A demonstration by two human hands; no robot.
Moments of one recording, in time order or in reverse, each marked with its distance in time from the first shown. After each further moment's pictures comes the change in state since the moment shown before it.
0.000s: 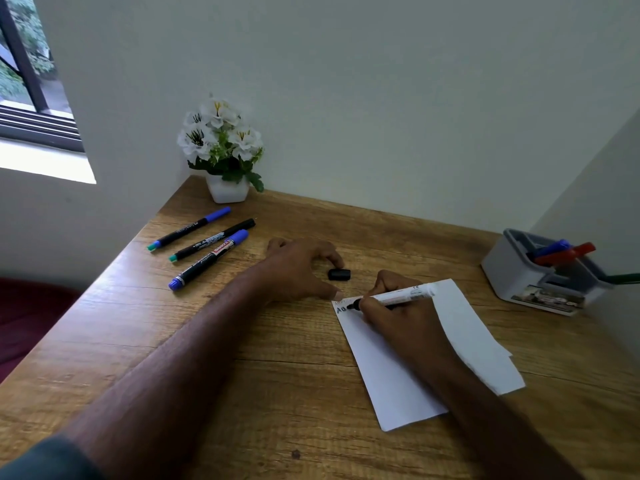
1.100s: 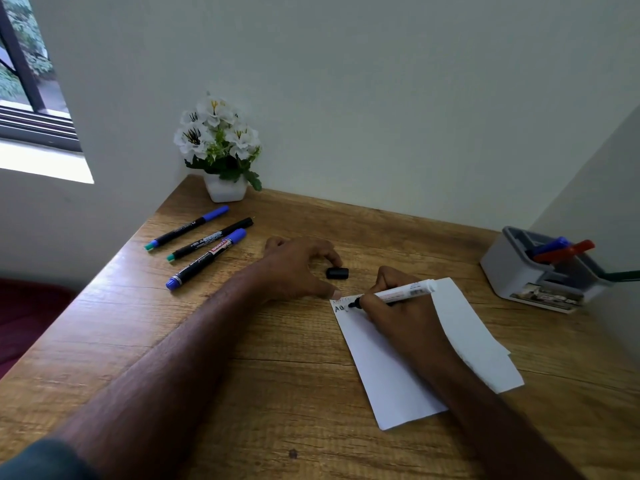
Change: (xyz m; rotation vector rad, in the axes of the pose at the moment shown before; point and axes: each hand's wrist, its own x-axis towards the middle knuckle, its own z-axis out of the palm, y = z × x) left_hand -0.003 0.005 -0.003 -0.004 -0.025 -0.019; right_hand 0.000 -0.007 -0.002 0.005 0.017 0.016
